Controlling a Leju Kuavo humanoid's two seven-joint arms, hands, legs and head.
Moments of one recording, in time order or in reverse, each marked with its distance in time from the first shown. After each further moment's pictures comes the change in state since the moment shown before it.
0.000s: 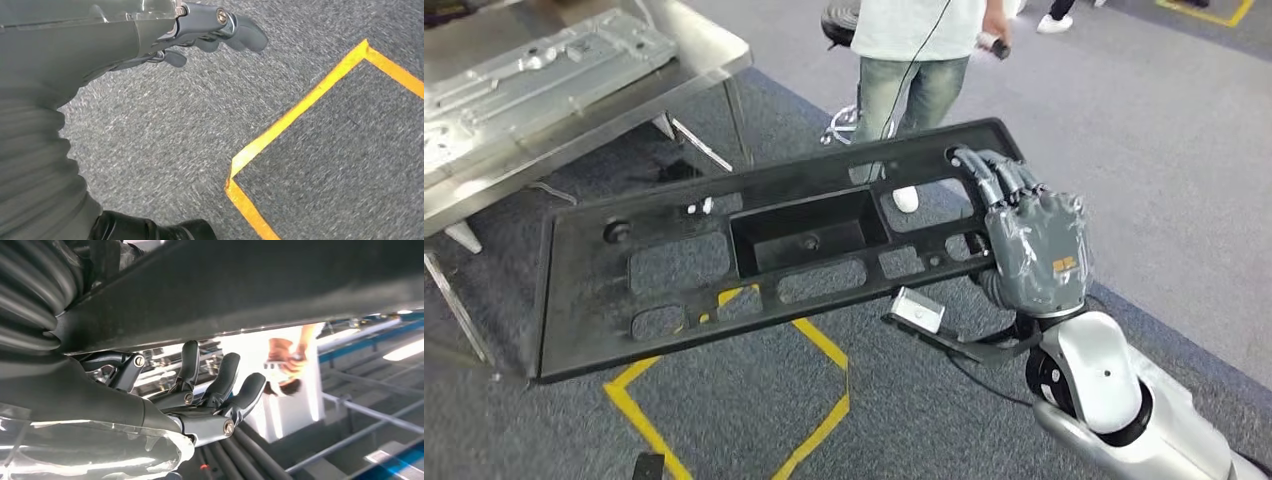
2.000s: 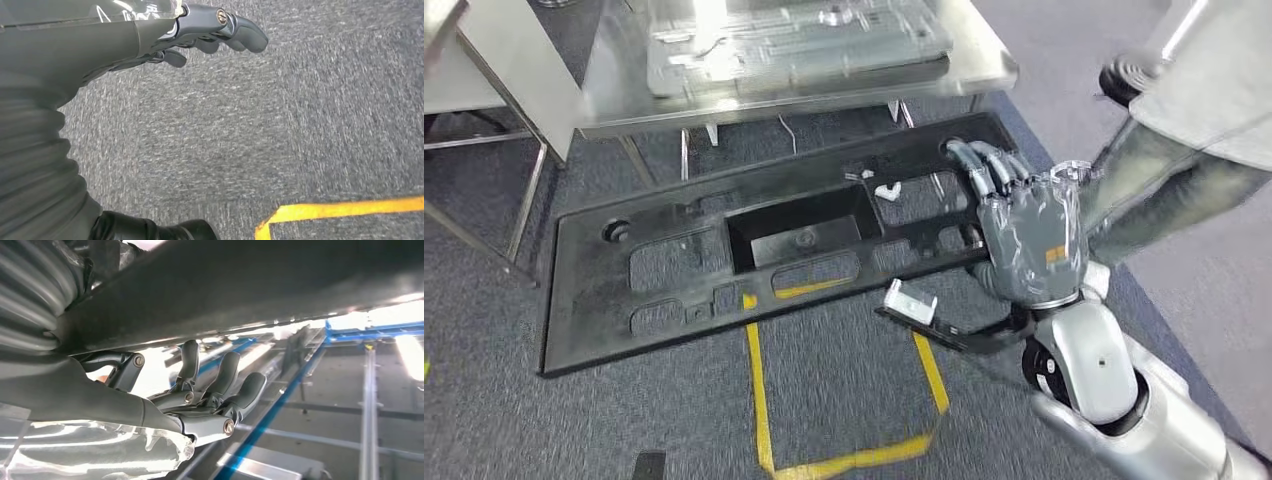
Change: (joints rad) left arm -0.010 0.000 0.020 0.000 -0.023 -0.003 -0.019; right arm -0.028 0.000 0.002 -0.004 0.002 0.036 -0.003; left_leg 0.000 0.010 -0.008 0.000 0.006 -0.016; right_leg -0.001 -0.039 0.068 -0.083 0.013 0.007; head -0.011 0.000
